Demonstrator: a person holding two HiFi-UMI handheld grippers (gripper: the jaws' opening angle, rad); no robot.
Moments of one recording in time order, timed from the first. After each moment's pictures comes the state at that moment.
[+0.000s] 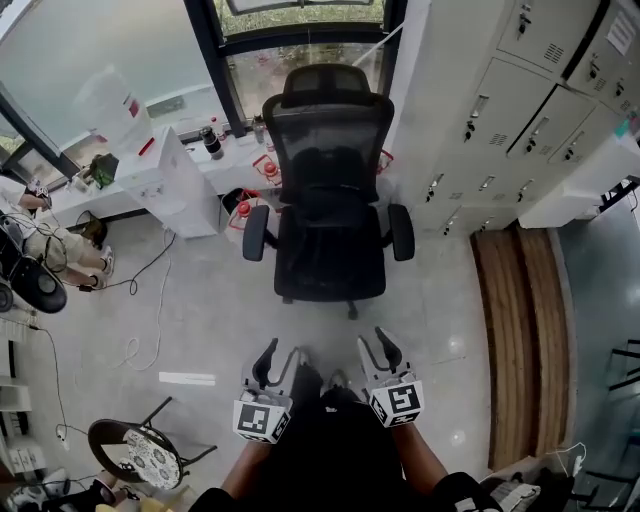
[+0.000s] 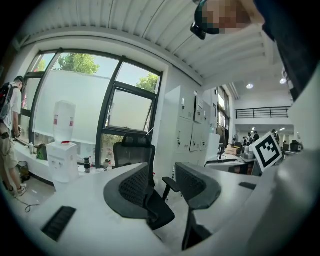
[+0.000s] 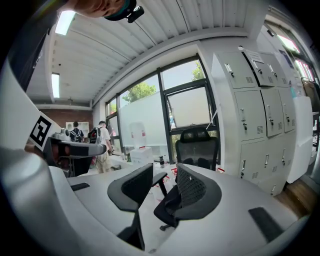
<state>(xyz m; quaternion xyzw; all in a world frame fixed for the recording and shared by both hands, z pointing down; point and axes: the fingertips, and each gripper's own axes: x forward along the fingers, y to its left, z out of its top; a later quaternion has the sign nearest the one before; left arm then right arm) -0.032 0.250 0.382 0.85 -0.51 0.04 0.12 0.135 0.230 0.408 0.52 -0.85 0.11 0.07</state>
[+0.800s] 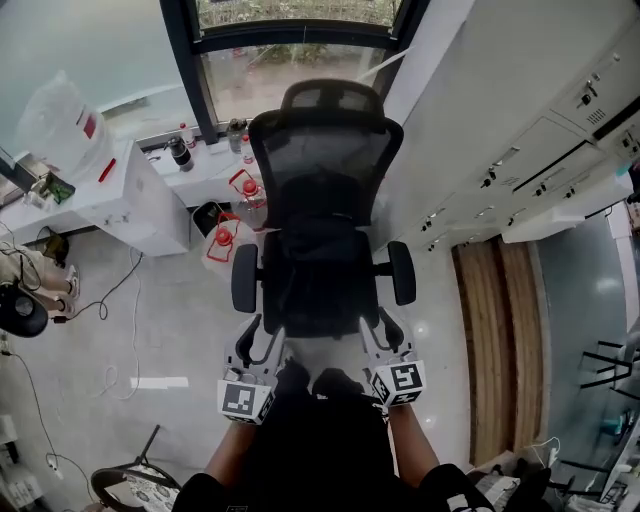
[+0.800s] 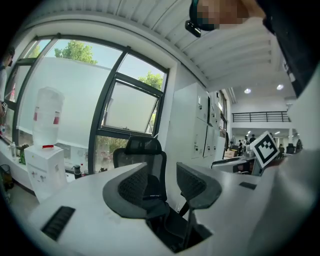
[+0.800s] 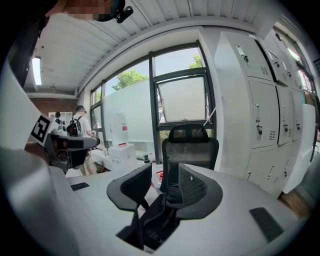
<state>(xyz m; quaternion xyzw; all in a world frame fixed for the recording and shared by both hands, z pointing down) -0.107 -0.003 0.396 0.87 -0.48 0.02 0.12 0.101 -0.006 0.422 0.56 -0.81 0.11 0.12</state>
